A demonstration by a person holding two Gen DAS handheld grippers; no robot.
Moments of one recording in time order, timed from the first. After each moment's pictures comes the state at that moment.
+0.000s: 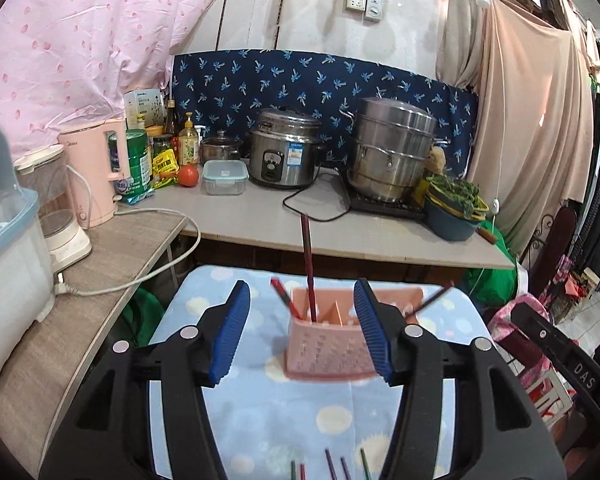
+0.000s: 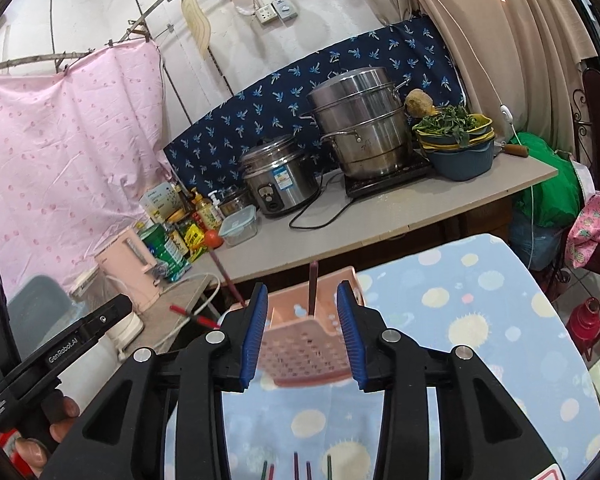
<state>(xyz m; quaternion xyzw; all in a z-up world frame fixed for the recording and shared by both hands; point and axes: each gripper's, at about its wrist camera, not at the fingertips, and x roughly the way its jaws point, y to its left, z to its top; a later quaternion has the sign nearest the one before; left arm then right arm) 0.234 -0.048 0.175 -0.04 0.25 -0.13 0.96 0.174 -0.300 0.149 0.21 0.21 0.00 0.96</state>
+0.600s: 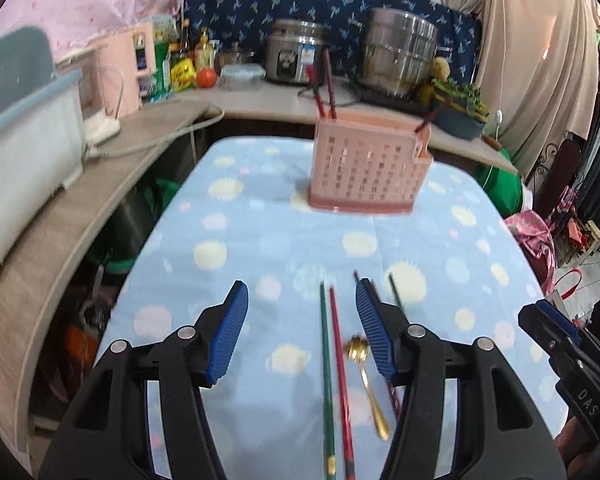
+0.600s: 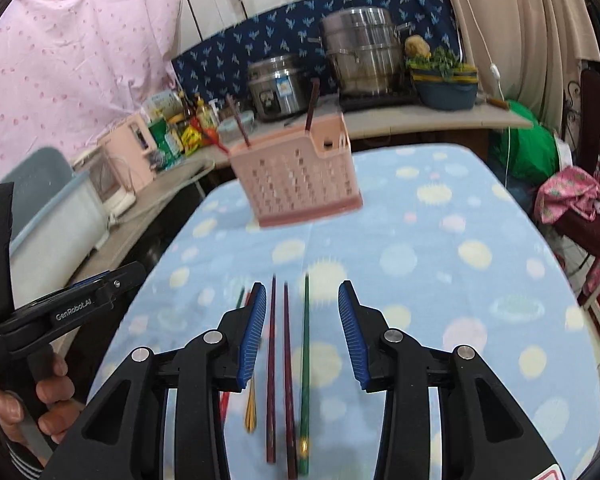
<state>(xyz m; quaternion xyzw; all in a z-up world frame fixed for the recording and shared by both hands) 0.117 -0.008 0.061 -0.01 0.38 -0.12 0.92 0.037 -0.239 0.060 0.14 0.33 0.00 0.94</state>
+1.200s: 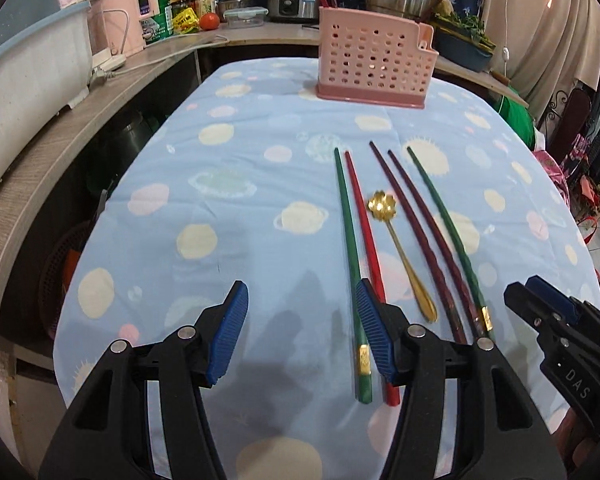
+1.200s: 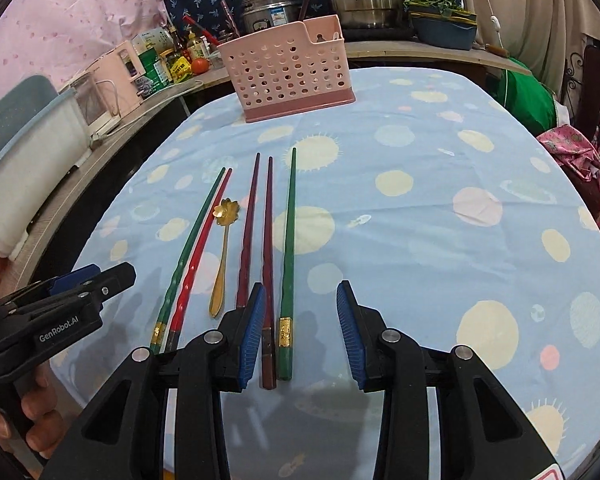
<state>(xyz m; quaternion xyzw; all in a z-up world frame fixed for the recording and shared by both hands) 0.058 -0.004 -0.020 0.03 0.45 -0.11 0.89 0.000 -0.214 -0.027 0.11 0.41 -0.01 0.90</state>
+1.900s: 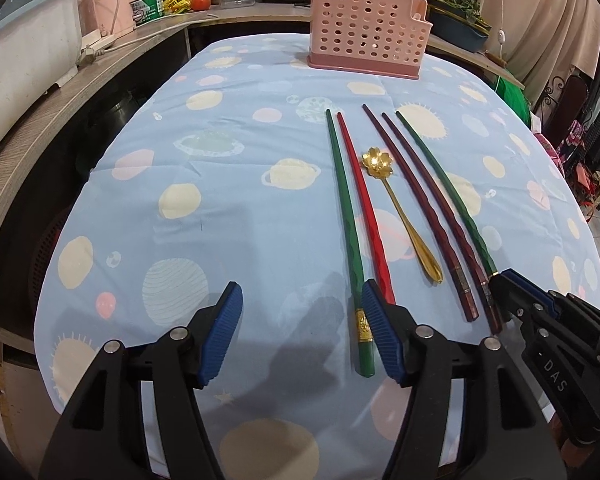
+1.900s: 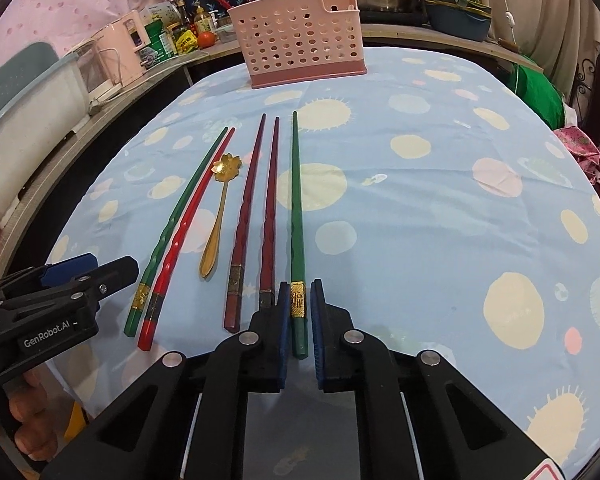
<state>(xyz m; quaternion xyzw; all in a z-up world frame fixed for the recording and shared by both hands) 0.049 -0.007 -0.042 0.03 0.47 -0.12 0.87 0.000 -0.202 -0.052 0.08 0.44 0.00 0.89</state>
